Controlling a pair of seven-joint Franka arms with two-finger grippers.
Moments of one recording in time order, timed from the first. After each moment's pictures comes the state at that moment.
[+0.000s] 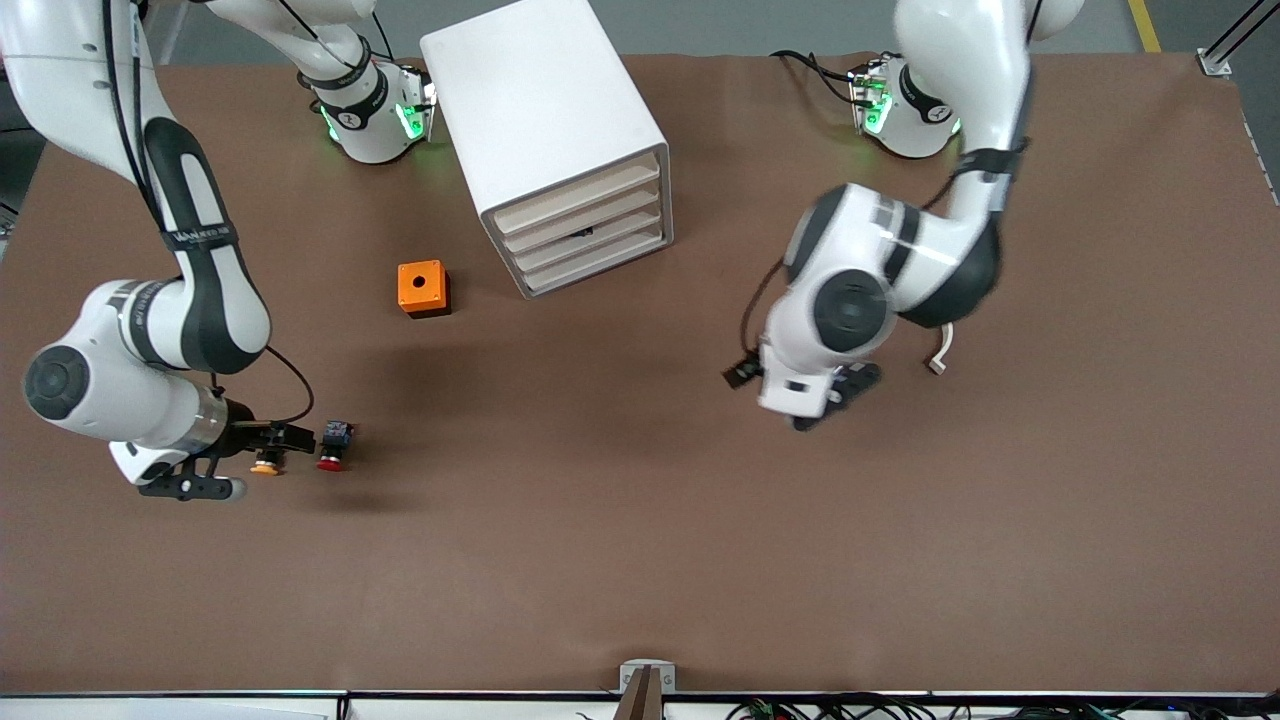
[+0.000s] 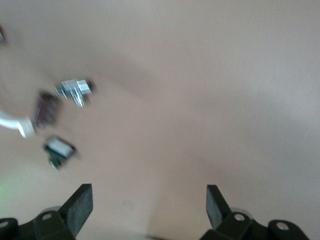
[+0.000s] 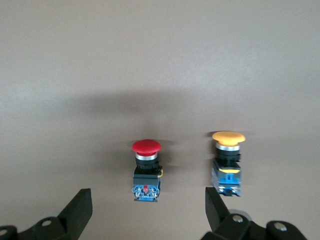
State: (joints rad) left arm -0.67 0.53 0.26 -1.43 -0.28 1.76 -0.95; right arm -0.02 0.48 -0.03 -1.72 0.10 2.19 -0.04
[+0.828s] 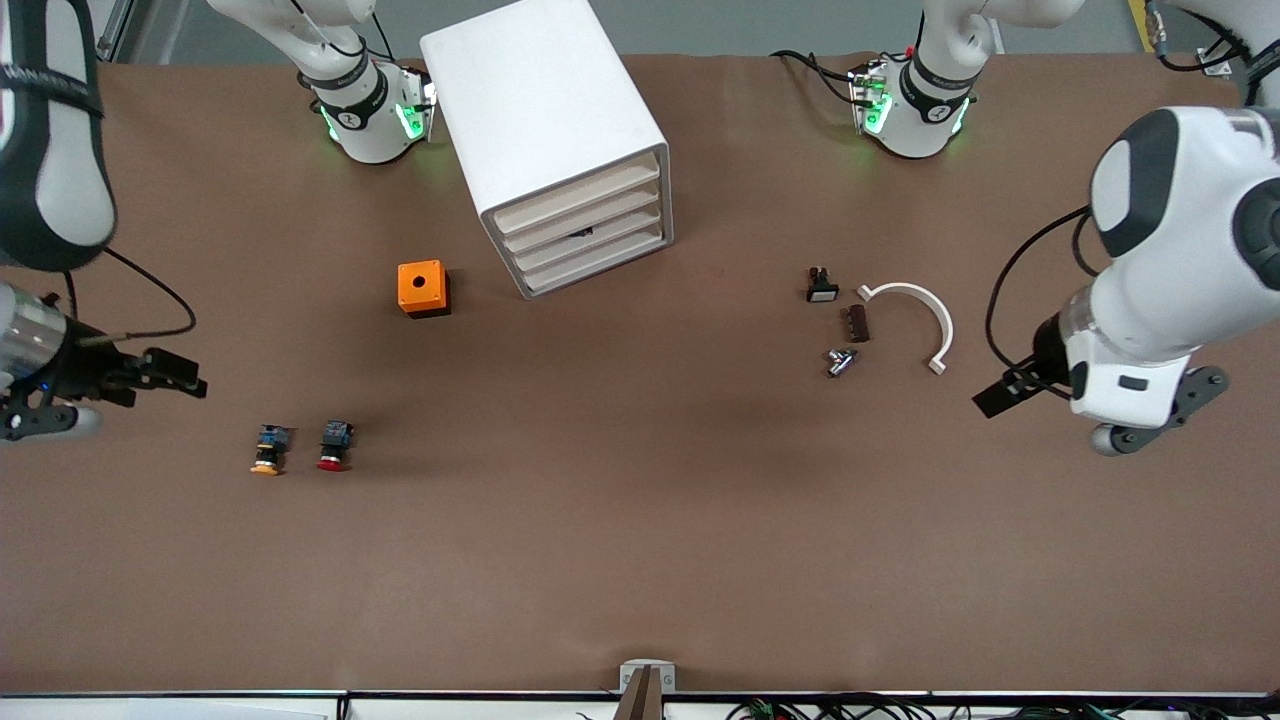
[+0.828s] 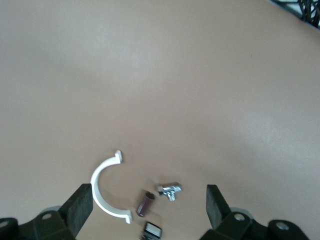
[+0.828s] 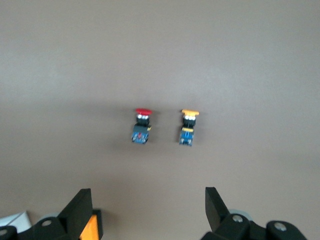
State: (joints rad) left arm -0.39 0.31 0.26 -1.42 -0.03 1.70 -0.64; right arm -0.09 0.21 -0.02 -1.61 0.09 1.81 -0.23
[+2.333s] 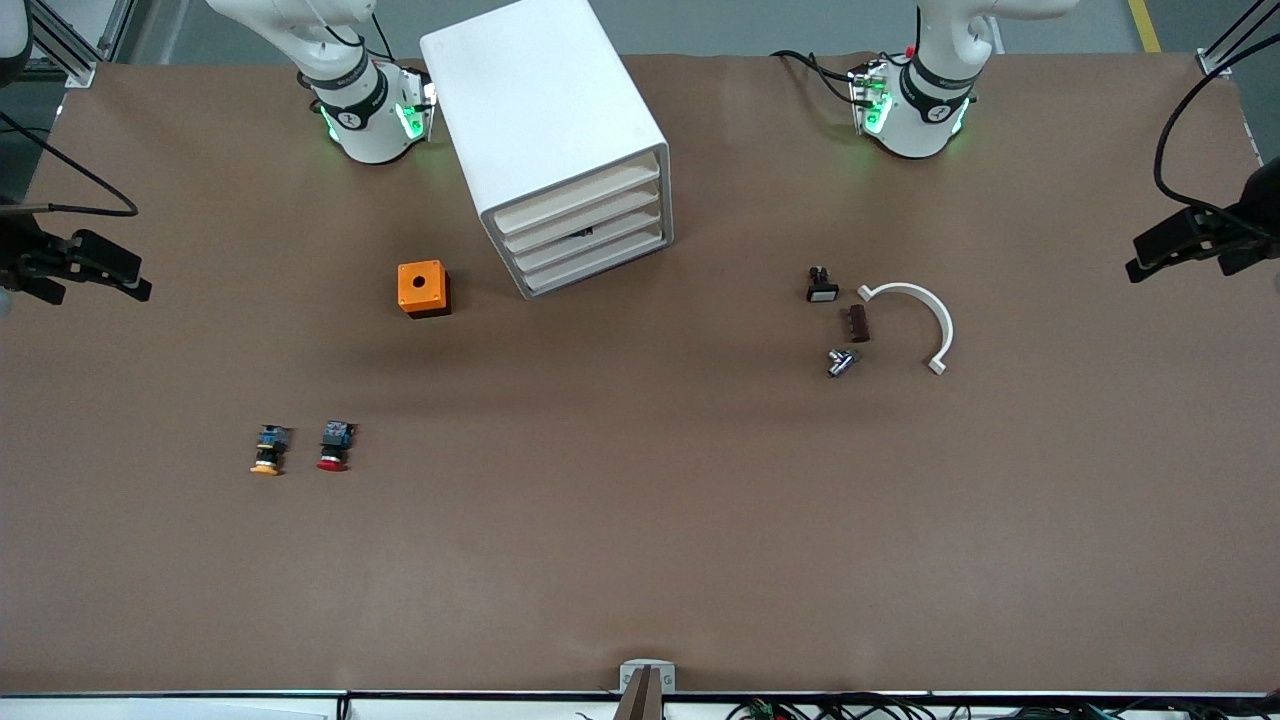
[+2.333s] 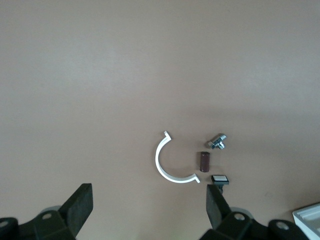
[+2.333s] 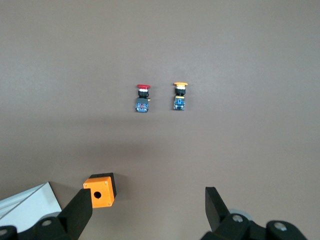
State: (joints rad) left arm -0.12 0.04 0.10 -1.48 -0.02 1.51 -0.07; right arm -0.08 0.01 0.00 -1.60 0.01 1.60 -0.10
